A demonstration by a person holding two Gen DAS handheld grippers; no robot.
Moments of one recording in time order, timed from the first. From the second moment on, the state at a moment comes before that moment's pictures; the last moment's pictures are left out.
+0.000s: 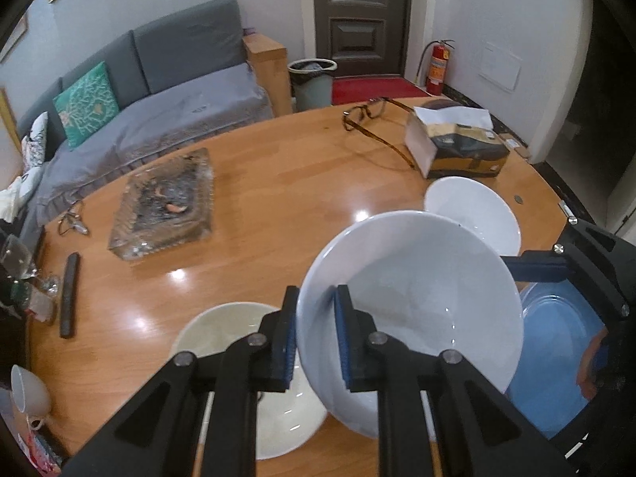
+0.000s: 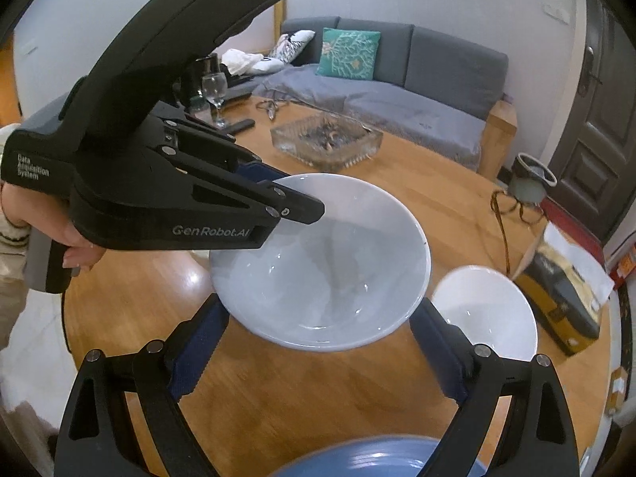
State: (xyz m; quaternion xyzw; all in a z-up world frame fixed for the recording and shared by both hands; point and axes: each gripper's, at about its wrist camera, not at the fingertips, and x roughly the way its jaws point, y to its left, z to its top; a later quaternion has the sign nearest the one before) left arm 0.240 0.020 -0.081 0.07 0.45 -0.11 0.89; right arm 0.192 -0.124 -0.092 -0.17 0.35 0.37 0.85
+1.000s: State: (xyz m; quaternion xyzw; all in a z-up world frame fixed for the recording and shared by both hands) left arm 0.234 0.126 -0.107 0.03 0.45 -0.04 0.89; right arm 0.210 -0.009 -0.118 -0.21 0.37 0.41 0.81
